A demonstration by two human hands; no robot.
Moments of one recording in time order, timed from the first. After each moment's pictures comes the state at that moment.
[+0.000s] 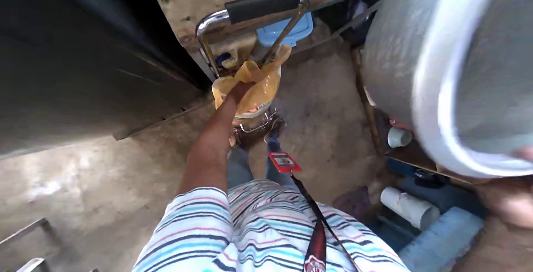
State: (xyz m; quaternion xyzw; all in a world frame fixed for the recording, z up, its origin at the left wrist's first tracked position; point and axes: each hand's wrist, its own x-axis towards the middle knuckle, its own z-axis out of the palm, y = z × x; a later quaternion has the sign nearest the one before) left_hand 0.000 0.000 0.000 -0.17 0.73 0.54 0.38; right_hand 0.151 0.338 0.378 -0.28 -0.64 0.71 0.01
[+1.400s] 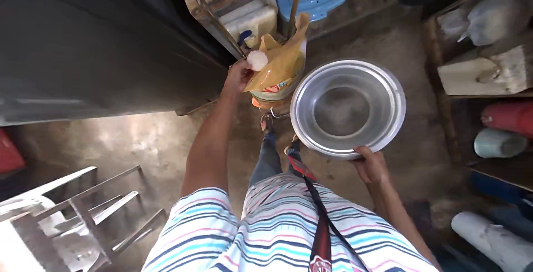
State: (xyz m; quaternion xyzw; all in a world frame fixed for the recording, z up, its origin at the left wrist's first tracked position) left_hand 0.044 -0.031 0.010 -0.29 0.56 0.76 0.17; right_hand 0.237 0.334 0.163 -0.46 -0.59 0.64 -0.15
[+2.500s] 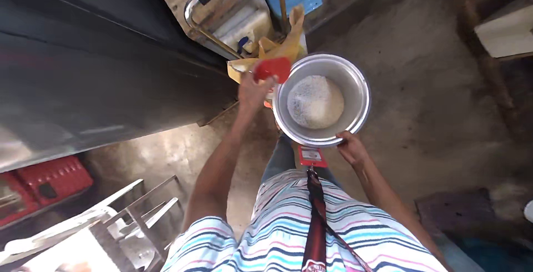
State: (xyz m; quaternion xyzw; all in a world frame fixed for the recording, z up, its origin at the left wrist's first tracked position) left_hand 0.089 0.031 0.132 -0.14 0.83 0.53 0.15; right_hand 0.248 0.305 0.080 -0.45 -0.43 0.76 -0.19
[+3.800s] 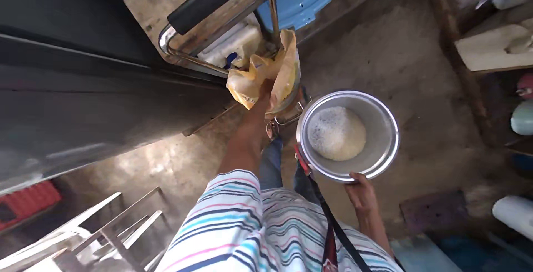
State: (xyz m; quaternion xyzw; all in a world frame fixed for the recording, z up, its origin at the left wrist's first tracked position) left_hand 0.008 0.083 -0.052 -0.15 0.86 0.37 0.33; right_hand 0.285 0.322 0.089 -0.55 -0.41 0.73 -0.05
